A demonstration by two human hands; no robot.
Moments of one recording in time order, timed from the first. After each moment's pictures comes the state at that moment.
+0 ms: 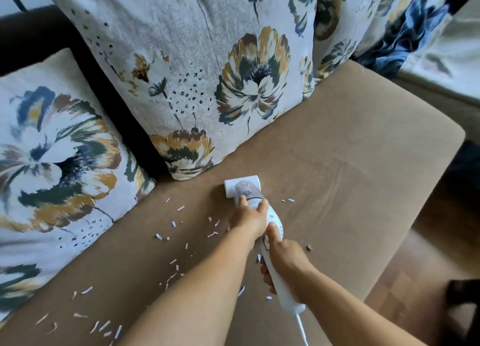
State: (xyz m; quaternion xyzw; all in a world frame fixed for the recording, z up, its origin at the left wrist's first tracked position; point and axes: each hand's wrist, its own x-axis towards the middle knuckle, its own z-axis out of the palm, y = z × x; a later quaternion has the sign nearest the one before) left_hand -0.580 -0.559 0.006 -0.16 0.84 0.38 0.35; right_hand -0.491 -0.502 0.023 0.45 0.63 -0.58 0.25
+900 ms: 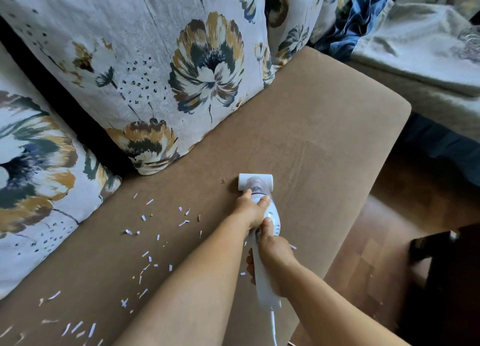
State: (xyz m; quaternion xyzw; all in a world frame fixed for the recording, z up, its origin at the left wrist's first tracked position) left_hand -0.529 -0.510 0.011 -0.03 0.83 0.39 0.41; right_hand -0.435 -0.484 0.023 0.53 0.53 -0.63 0.17
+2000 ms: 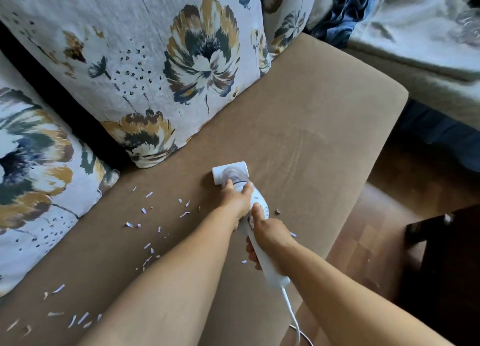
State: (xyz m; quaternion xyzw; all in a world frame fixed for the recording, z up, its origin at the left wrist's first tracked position) left_hand -0.535 -0.530 0.011 -0.11 0.84 0.39 0.37; right_hand -0.444 -0.485 0.017 0.49 0.60 -0.59 0.21
